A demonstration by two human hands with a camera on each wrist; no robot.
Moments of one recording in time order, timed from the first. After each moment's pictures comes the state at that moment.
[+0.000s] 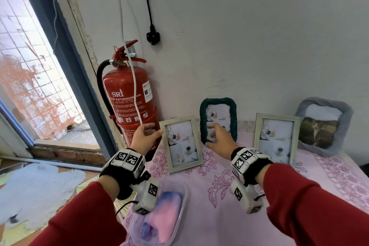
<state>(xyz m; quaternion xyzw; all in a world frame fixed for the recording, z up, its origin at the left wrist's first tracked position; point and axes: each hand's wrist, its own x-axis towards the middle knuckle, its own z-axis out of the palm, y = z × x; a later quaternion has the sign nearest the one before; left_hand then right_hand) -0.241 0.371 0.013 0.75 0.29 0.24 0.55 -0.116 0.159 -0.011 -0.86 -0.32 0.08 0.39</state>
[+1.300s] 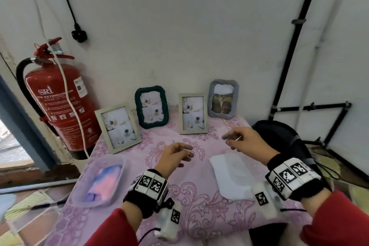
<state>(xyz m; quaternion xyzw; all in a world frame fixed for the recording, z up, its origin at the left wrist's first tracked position) -0.301 0.095 -0.015 0.76 0.08 -0.02 0.64 -0.246 -0.133 0.018 -0.88 -0.15 0.02 0.46</state>
